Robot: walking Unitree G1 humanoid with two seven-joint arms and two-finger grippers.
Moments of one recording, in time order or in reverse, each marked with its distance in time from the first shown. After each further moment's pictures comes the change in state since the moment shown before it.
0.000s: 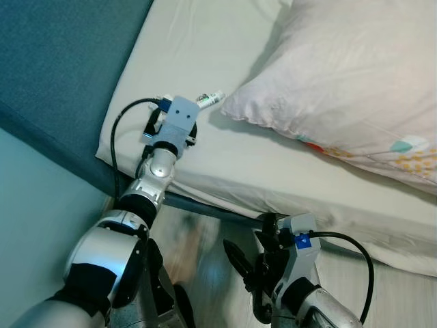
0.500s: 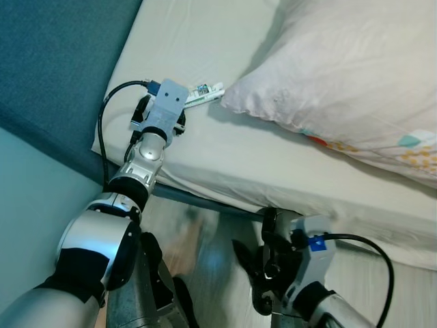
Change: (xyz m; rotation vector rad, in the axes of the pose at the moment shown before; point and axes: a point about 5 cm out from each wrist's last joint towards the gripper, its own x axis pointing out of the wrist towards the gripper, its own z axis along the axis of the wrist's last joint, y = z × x) left arm 0.011 0.014 0.005 0.038 0.066 -0.007; right arm -0.019 0.001 0.013 -0.010 -0.021 -0.055
